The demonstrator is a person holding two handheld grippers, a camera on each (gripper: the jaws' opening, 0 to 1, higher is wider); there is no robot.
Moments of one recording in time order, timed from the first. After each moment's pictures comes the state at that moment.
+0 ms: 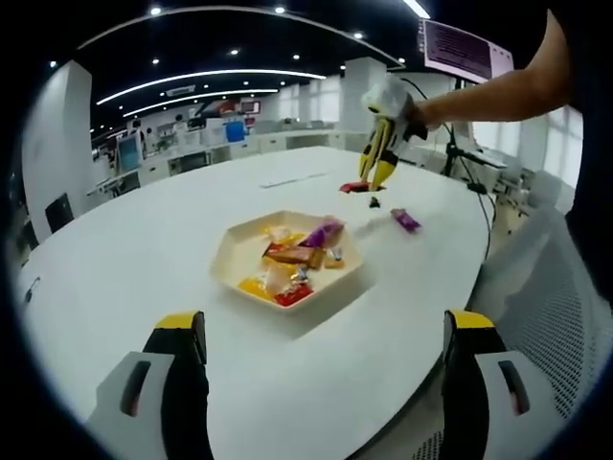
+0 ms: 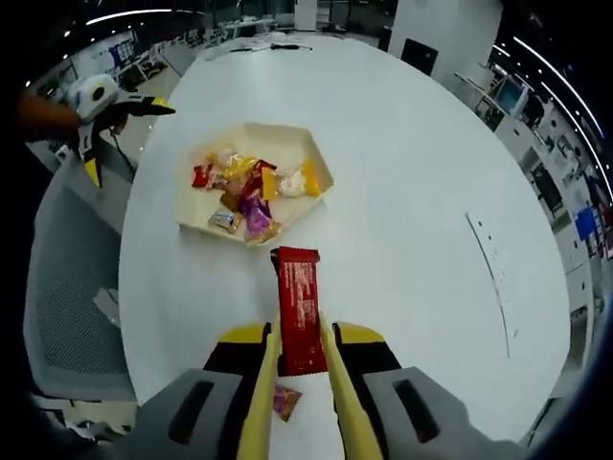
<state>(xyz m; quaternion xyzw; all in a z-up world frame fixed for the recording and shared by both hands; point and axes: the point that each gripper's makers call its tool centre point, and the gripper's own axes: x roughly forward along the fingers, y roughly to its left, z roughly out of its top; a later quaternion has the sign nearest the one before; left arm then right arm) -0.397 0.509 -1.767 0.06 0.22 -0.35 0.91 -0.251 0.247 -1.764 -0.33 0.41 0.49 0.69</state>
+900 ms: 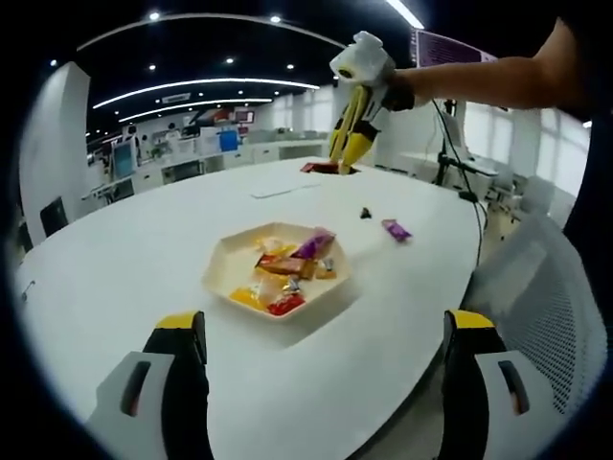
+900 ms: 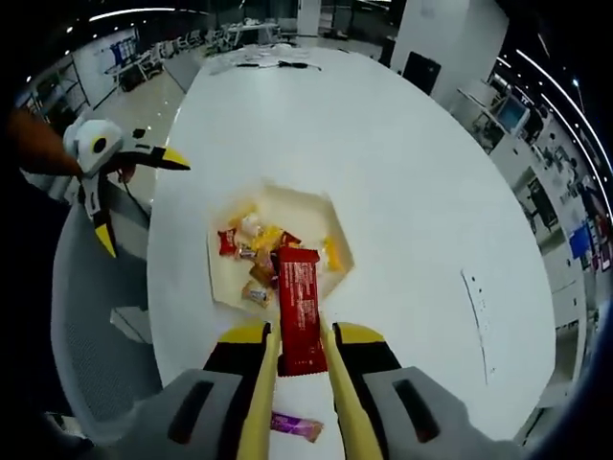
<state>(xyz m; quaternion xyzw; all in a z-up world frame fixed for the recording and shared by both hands) -0.401 0.502 -1.759 0.06 0.20 -0.38 0.90 -0.267 0.342 -1.697 -0.35 0.38 0.50 0.70</state>
